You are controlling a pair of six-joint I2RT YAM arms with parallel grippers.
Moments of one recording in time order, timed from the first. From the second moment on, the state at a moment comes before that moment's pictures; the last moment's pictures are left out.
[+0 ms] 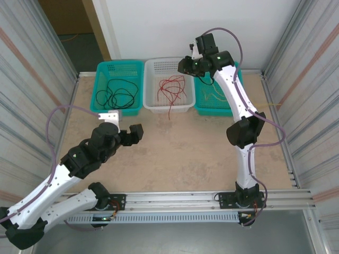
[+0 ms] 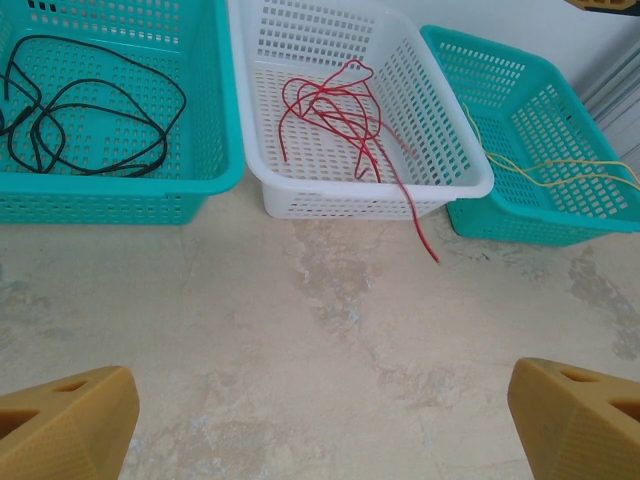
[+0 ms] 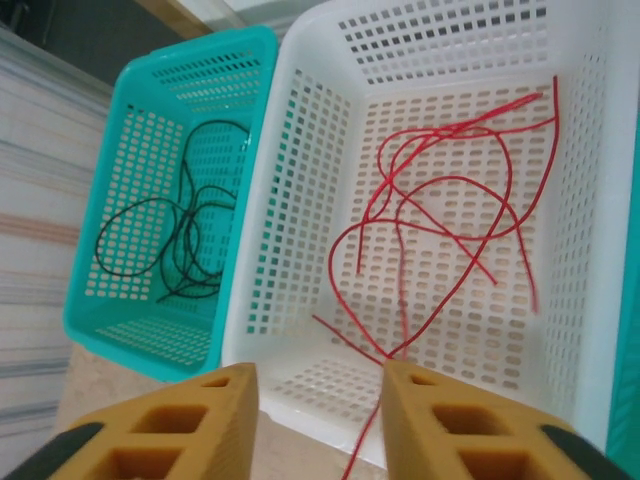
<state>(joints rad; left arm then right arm) -0.78 0.75 0.90 -0.67 -0.39 -0.57 0.39 2.17 2.49 -1.06 -0.26 0.48</state>
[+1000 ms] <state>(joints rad) -0.78 0.82 0.93 -0.70 -0.39 -0.59 0.78 1.82 1.62 -0.81 -0.09 0.63</state>
